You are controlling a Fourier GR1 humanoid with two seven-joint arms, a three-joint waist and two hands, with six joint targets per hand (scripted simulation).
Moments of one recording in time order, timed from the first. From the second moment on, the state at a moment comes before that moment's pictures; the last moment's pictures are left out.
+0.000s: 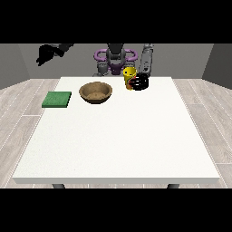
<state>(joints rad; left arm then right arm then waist) -0.61 0.02 0.10 -0.63 -0.09 0.28 -0.79 -0.49 -0.36 -0.27 -1.25 -0.16 0.01 -0.08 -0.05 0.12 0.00</state>
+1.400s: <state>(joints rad) -1.02 0.11 -0.31 -0.33 -0.85 0.83 -0.10 -0.58 -0.39 -0.28 -1.09 -0.17 0.09 -0.14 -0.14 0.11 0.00</state>
